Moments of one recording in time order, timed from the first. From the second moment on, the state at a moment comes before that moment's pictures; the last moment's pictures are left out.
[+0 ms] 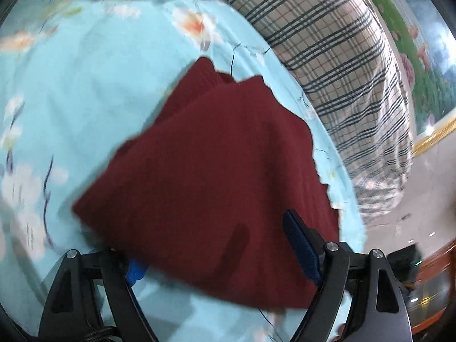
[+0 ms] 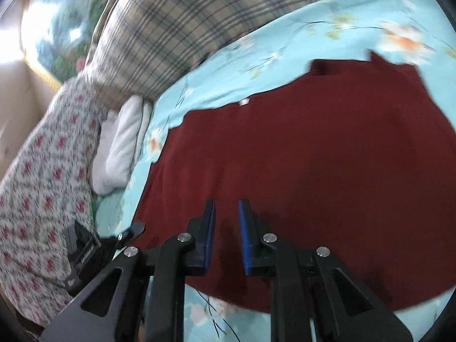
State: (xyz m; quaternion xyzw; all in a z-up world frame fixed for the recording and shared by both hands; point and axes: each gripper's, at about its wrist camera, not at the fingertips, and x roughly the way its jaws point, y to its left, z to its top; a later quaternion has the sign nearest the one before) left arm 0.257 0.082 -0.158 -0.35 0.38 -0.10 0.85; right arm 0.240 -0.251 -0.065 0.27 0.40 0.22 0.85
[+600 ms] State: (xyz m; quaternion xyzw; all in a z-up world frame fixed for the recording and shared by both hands) left arm 0.262 0.035 -0.073 -0.30 0.33 -0.22 0.87; right arm 0.286 -0.234 -0.105 0.26 0.47 0.25 0.81
